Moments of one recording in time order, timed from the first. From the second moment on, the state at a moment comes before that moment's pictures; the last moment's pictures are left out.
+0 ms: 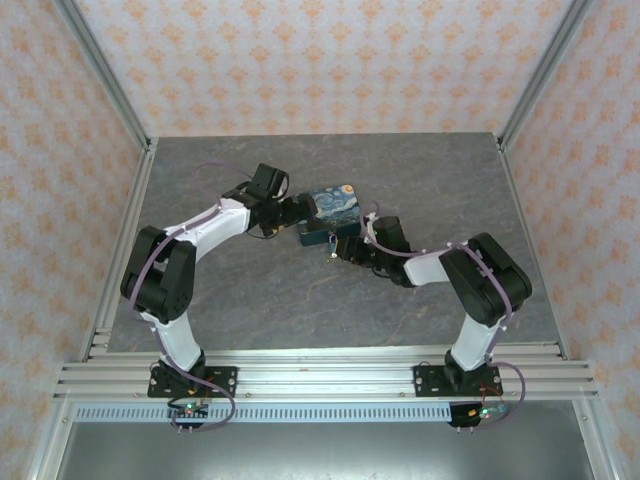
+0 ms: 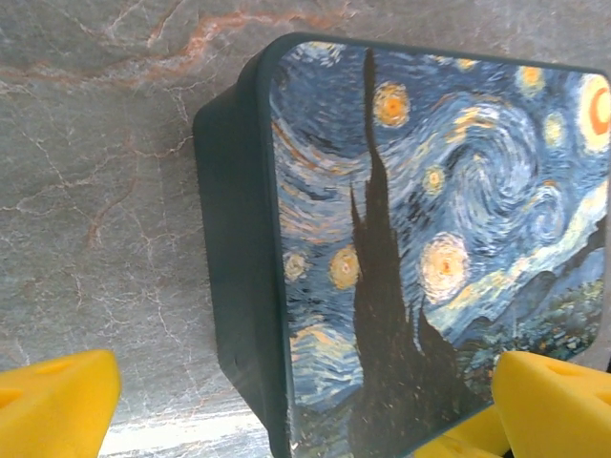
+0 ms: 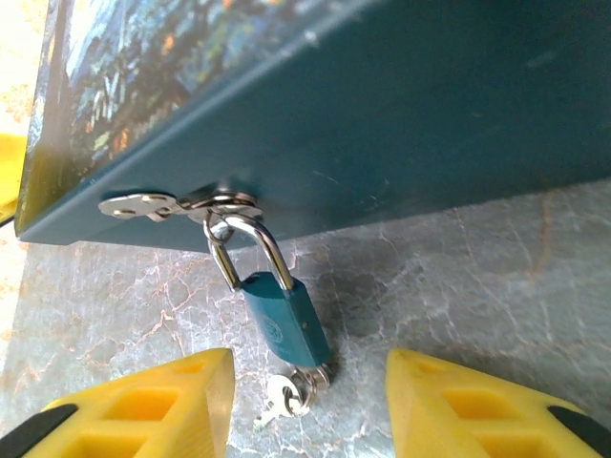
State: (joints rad) left arm -0.36 1.80 1.25 -0.43 0.21 -0.75; right arm 0.51 1.76 0.66 0.47 -0.38 0.71
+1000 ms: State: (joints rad) left arm -0.36 1.82 1.28 -0.41 0.23 -0.75; right arm 0.53 1.83 0.74 0.45 -0.35 0.66
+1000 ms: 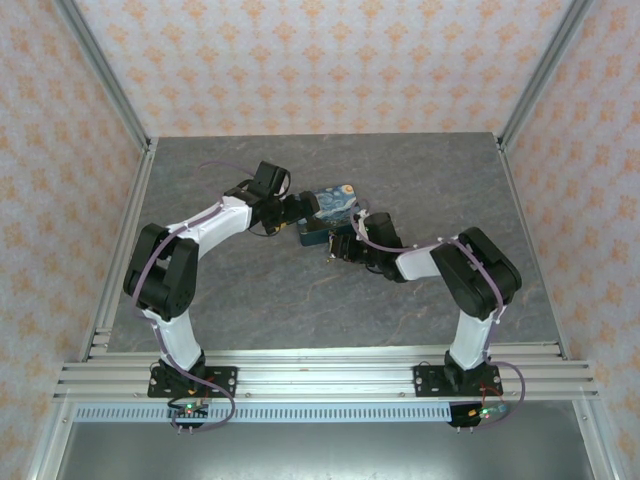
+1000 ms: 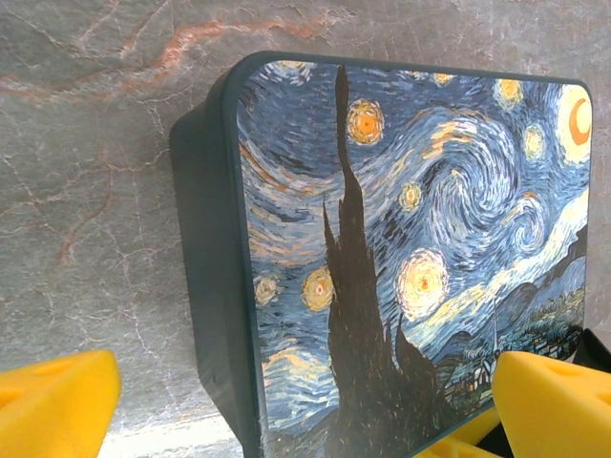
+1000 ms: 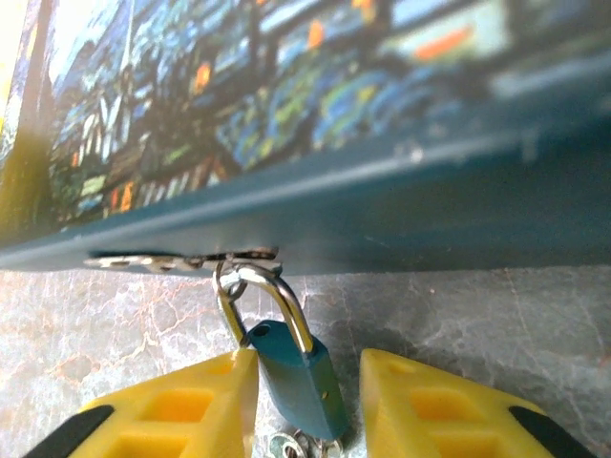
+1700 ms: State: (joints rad) left arm -0.36 1.82 1.27 -0.40 0.22 -0.75; right arm 0.54 1.84 0.74 0.45 -0.33 0.68
